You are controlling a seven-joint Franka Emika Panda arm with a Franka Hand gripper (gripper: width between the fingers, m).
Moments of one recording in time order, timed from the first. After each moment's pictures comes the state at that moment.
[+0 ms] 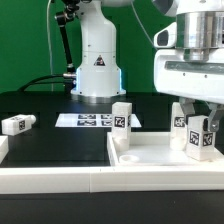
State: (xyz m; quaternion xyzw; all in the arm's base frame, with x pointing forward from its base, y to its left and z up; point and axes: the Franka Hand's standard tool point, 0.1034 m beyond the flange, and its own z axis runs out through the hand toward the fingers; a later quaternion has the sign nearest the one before) arm 0.624 0.118 0.080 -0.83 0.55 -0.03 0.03
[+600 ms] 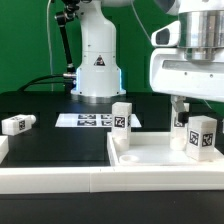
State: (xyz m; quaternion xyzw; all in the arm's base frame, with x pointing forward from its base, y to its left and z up) arm 0.626 0.120 0.081 -0.91 0.42 -0.03 0.02
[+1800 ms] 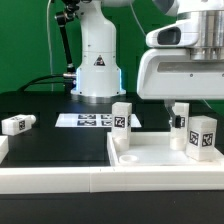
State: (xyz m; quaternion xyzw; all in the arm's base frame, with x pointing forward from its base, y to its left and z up) arm 0.627 0.120 0.081 -1.00 0.02 -0.04 0.01
